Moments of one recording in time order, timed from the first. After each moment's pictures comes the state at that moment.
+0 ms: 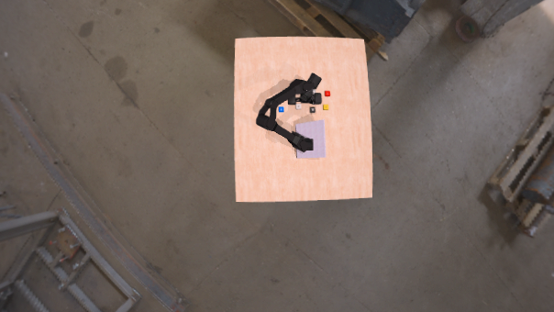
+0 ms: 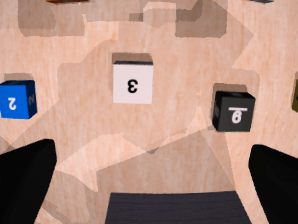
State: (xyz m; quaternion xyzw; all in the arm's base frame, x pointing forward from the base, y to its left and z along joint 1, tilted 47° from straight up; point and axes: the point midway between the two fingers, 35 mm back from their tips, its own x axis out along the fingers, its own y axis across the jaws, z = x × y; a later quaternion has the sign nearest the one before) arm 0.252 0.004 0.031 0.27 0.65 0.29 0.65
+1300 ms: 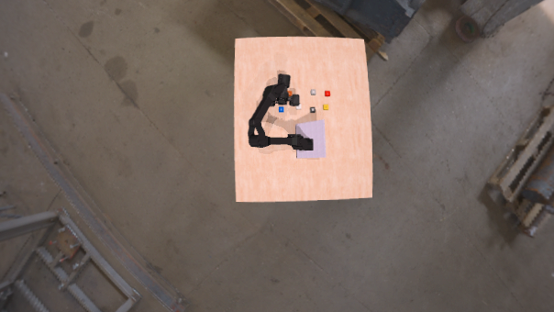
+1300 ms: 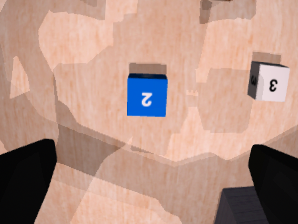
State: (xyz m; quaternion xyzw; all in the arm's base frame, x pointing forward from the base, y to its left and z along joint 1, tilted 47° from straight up) arm 0.243 0.088 0.120 0.27 0.65 0.29 0.65
